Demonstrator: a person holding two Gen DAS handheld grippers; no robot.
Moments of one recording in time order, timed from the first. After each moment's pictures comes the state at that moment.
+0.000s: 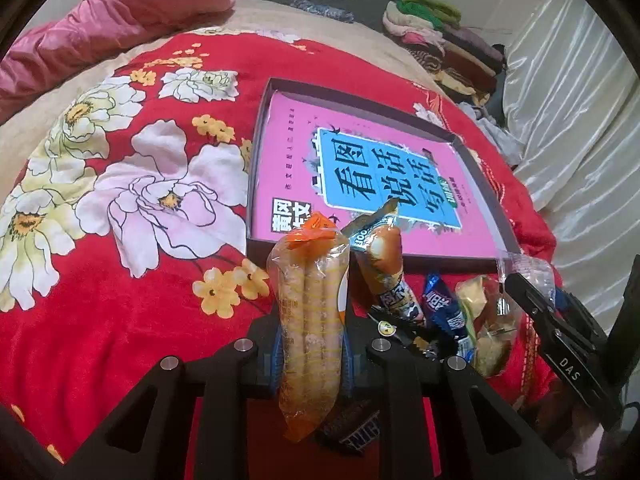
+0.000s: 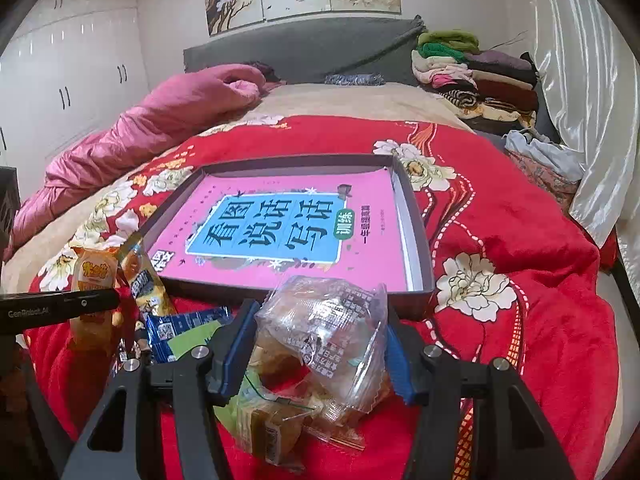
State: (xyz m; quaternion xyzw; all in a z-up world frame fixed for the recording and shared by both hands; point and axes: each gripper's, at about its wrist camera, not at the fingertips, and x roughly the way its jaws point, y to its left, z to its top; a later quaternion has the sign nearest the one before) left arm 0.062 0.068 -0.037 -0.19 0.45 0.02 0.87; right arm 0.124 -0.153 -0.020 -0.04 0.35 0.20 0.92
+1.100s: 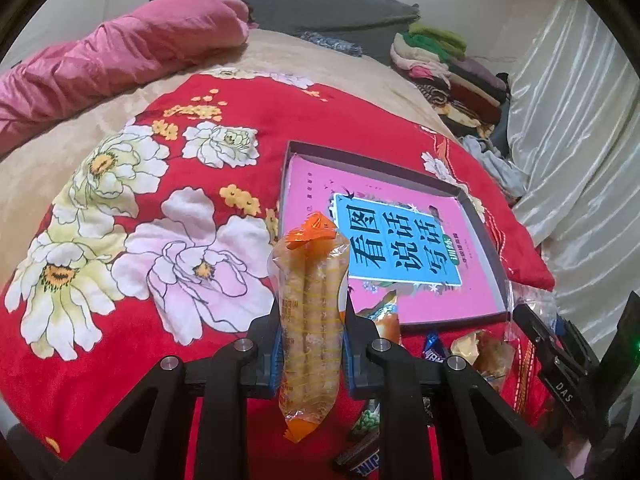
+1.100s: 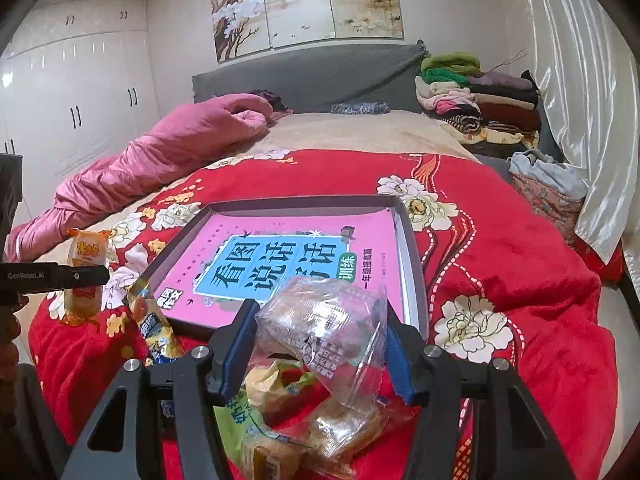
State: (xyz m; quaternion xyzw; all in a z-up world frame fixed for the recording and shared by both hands) left arm 0.069 0.093 0.003 -0.19 0.41 0.05 0.89; right arm 0.131 -0.156 -0.003 -0.03 0.30 0.21 0.93
